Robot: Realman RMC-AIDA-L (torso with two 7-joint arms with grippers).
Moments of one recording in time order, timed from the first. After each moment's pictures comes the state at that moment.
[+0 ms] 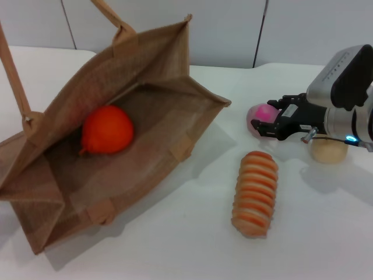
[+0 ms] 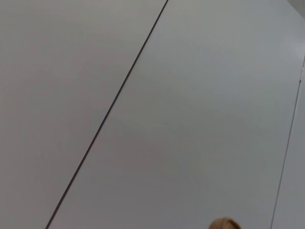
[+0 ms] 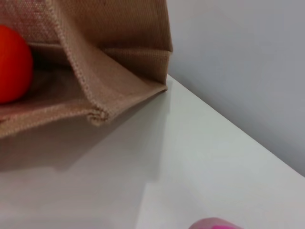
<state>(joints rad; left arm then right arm) -0.49 -2.03 -0.10 0.39 -1.51 -1.74 1.90 0.85 2.01 -1.31 -0.28 -1.62 -0.67 1.26</state>
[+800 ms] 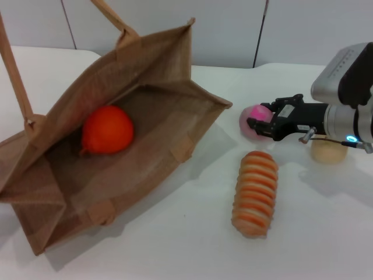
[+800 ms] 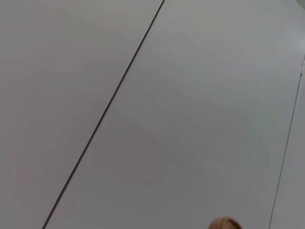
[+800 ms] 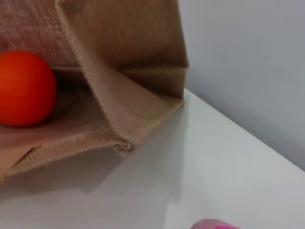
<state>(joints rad) -0.49 -2.03 -0.10 0.39 -1.49 -1.73 1.90 0.82 2.01 -1.30 -0.32 -1.61 -0.75 1.29</state>
